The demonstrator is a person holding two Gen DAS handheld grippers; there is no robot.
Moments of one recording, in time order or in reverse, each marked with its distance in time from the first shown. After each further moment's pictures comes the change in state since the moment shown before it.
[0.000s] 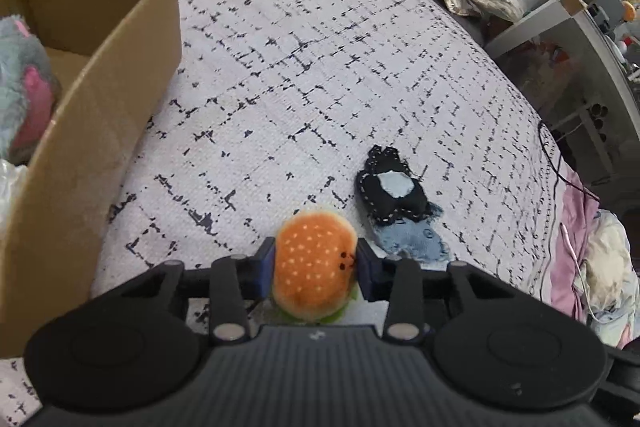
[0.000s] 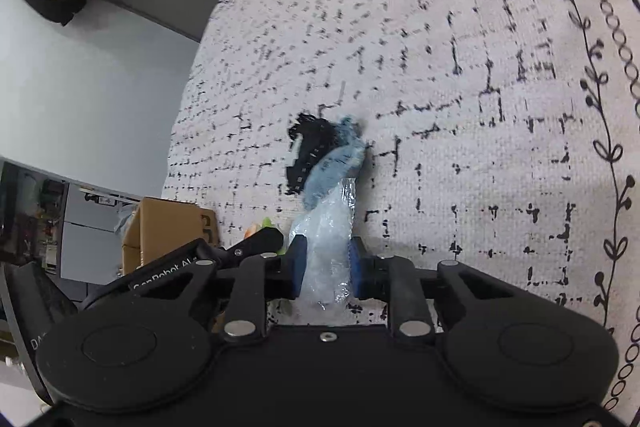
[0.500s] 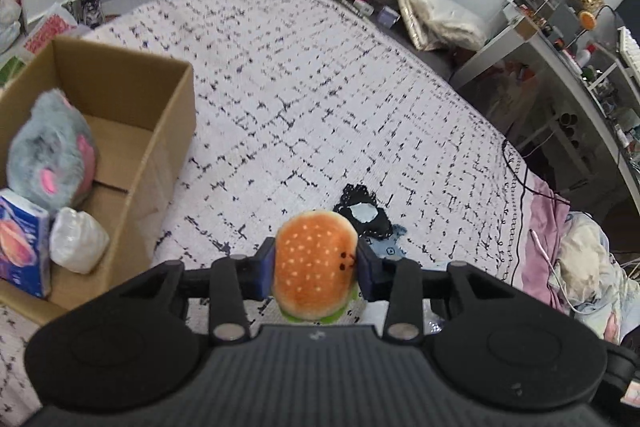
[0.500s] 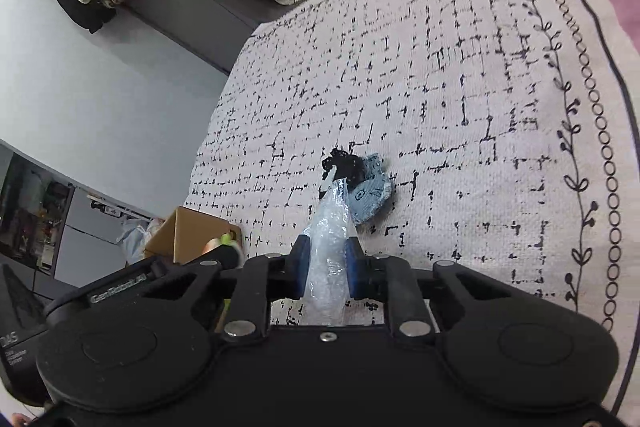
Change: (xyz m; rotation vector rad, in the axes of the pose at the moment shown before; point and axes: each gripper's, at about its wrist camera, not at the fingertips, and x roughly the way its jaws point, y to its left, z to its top) left arm -0.073 -0.003 0.002 0.070 -0.113 -0.031; right arm -0.048 0.021 -0.013 -0.076 -0.130 0.007
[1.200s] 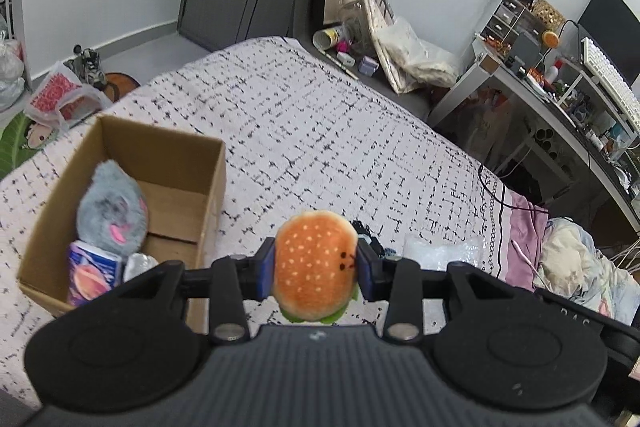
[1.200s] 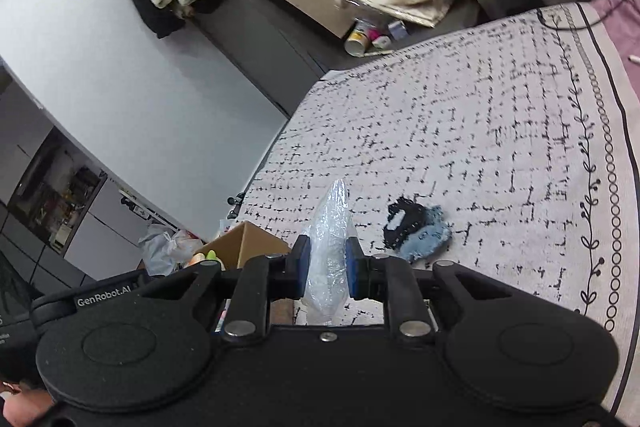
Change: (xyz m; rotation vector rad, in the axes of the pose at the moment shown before) left arm -0.086 0.010 0.003 0.087 -0.135 -0.011; right arm -0.049 0.051 -0.016 -0.193 -0.158 0.090
